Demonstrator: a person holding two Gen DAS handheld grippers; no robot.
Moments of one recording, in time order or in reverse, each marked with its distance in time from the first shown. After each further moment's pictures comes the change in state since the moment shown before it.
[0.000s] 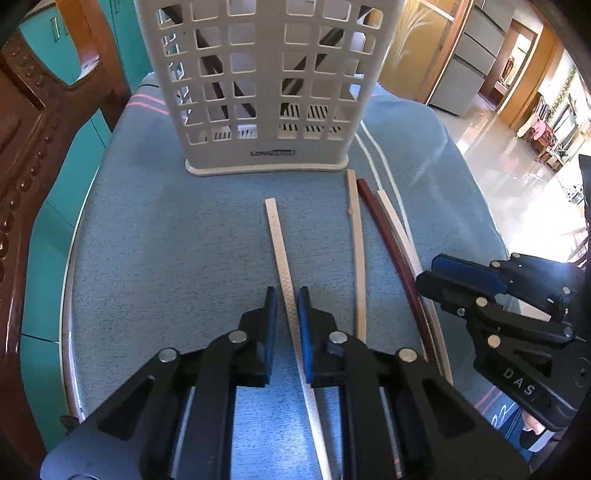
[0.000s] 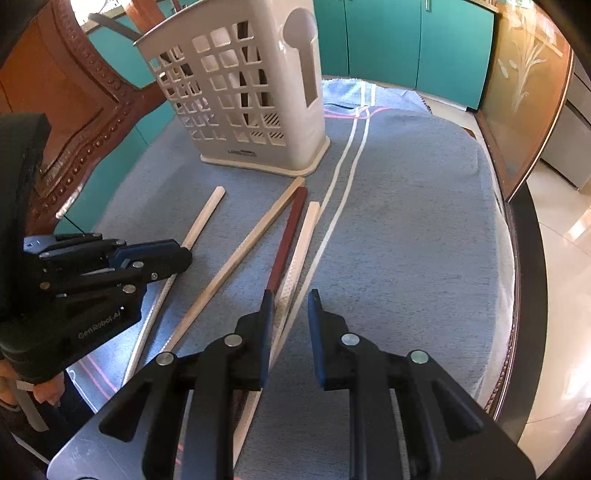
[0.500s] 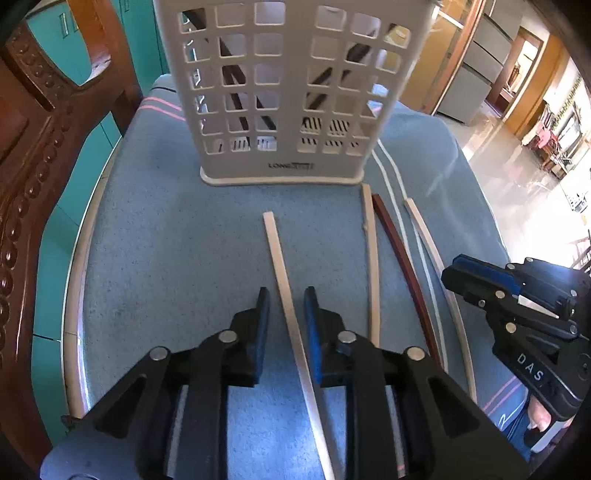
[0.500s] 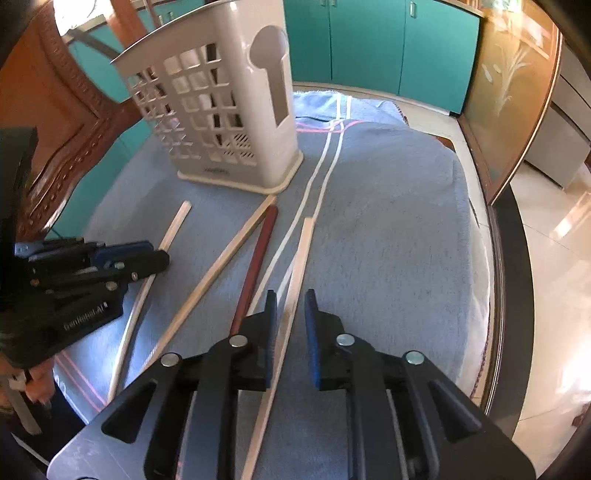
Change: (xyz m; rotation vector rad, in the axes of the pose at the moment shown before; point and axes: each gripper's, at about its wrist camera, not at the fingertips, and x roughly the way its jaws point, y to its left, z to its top) left arm -0.006 0.008 0.008 -0.031 -0.011 0.015; right arm -0.003 -0.010 0.012 0.027 -0.027 -0.062
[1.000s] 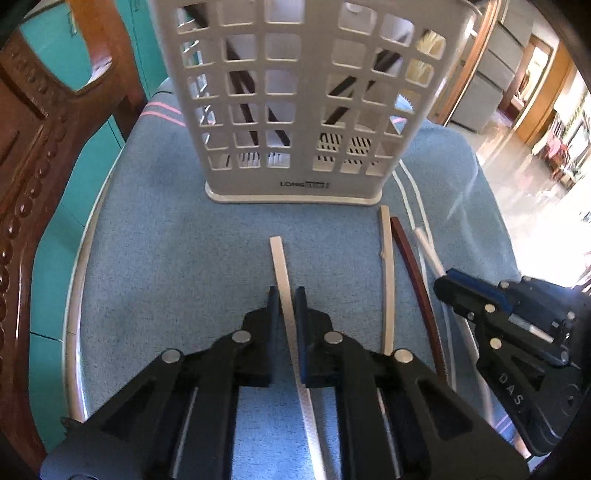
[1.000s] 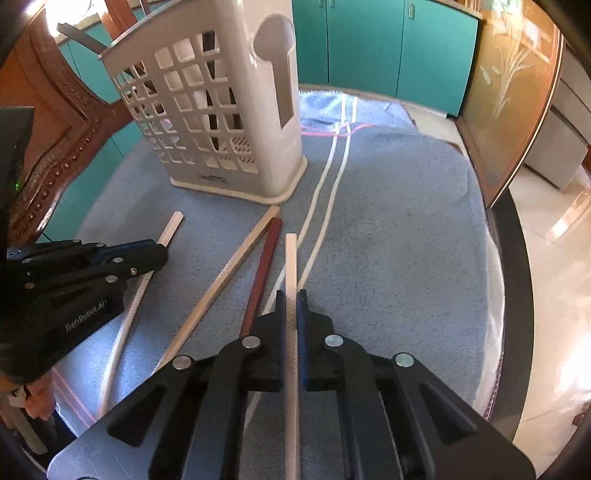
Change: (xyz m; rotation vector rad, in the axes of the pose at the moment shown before) left arm 0.009 0.006 0.017 -0.039 -0.019 0.028; right arm 0.013 0.007 0.006 -0.003 -0.022 -0.020
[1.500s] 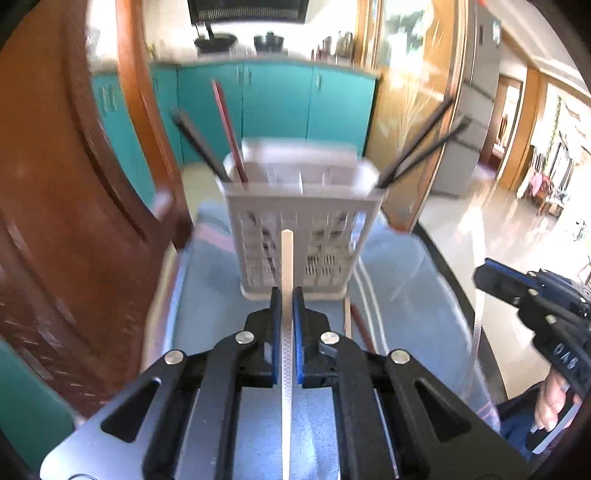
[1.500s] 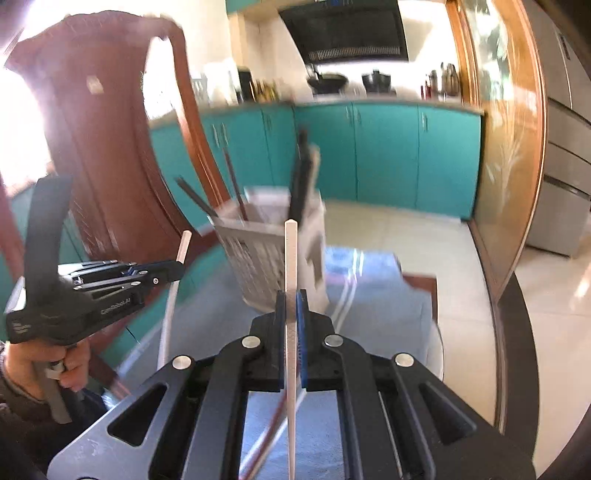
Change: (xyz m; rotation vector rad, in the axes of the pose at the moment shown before) left arm -0.146 0.009 -0.011 0.032 -0.410 0.010; right arm -0.169 -0.003 -0.005 -0.066 -0.475 0.154
